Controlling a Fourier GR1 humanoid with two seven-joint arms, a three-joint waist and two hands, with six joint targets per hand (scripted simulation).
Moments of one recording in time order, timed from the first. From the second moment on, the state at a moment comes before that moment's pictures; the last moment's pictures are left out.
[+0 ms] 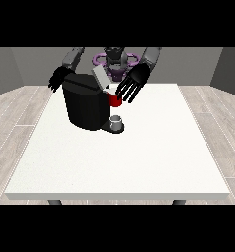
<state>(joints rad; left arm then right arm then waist) -1.17 0.47 0.06 -0.60 -0.74 -0.19 -0.19 -0.32 -0.04 -0.05 -1.37 -0.02 -0.18 -0.06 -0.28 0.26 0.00</state>
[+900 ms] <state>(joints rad) -1.03 0.35 0.14 -0.64 -0.64 -0.22 -0.16 -0.20 -0.04 -0.09 -1.32 -0.07 -0.17 -0.10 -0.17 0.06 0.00</state>
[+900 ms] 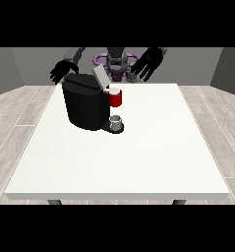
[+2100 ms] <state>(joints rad) -0.58 0.06 0.35 -0.76 -0.23 -0.29 -0.23 -0.19 -0.18 -0.05 -1.46 -0.08 0.00 0.04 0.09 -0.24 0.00</state>
